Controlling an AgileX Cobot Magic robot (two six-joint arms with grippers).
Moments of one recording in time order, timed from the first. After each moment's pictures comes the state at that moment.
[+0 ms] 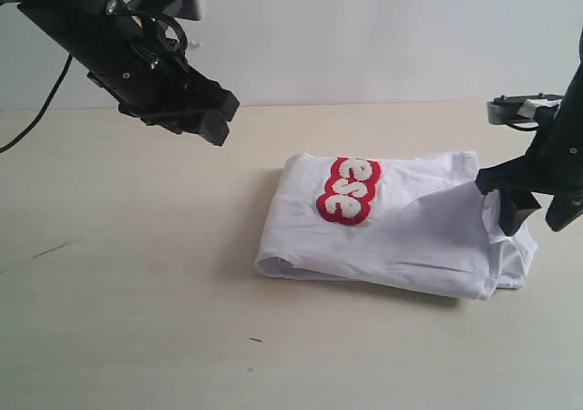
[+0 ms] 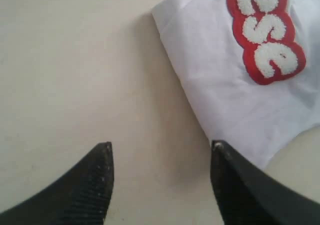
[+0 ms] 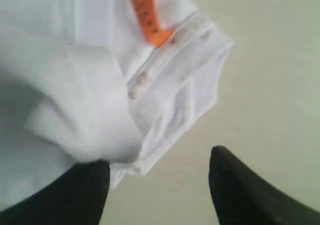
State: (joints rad) left arm -0.48 1.81 -1.47 -0.19 0.82 0.18; right arm -0.12 1.91 -1.25 0.03 0.95 -0.08
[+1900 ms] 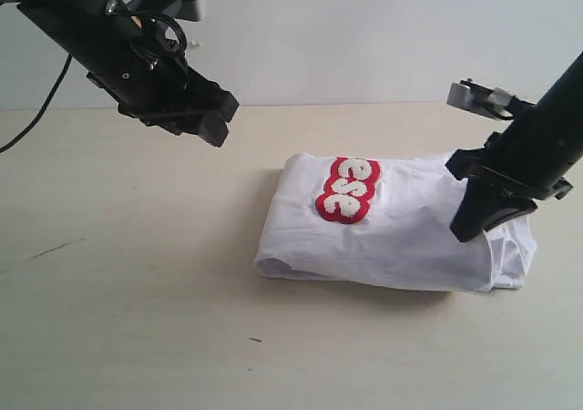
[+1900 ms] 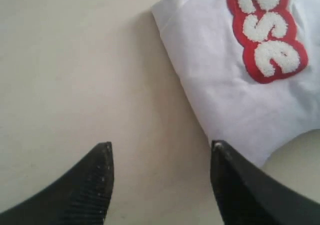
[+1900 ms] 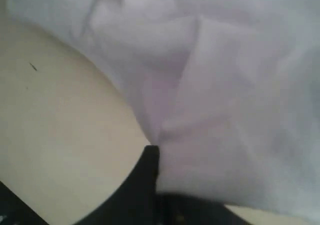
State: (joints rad) left arm -0.48 1.81 -1.47 -0.19 0.83 0.18; right arm -0.12 1.84 -1.20 0.52 1.17 -0.54
